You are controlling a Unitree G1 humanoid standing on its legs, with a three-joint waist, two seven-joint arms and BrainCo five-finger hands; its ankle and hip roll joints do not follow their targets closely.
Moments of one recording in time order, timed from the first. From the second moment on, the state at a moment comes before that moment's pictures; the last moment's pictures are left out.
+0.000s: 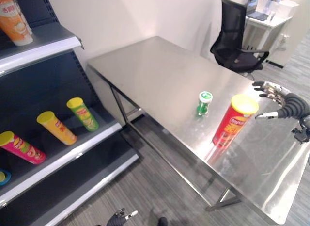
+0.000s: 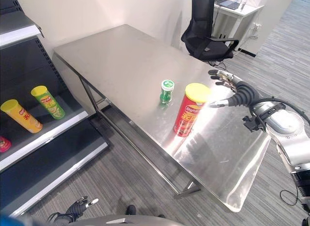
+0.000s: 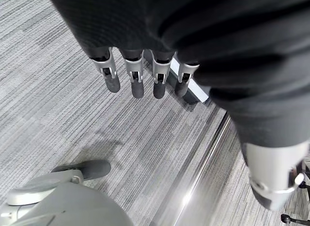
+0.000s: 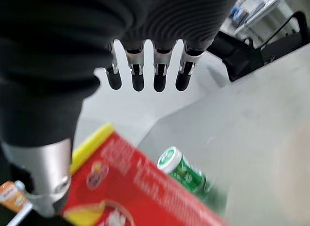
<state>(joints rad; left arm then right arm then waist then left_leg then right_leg) 0.16 0.30 -0.11 1.00 -0.11 -0.11 -0.04 -0.17 -1.09 0.01 -0.03 0.43 -0.13 0.31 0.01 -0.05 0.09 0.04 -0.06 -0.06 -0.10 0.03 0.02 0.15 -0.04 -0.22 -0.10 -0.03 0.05</state>
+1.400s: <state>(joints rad) 0.16 0.30 -0.10 0.99 -0.10 -0.11 -0.03 -0.23 -1.03 0.05 -0.06 0.35 -0.13 0.31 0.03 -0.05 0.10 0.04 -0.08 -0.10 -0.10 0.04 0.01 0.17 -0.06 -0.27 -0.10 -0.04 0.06</state>
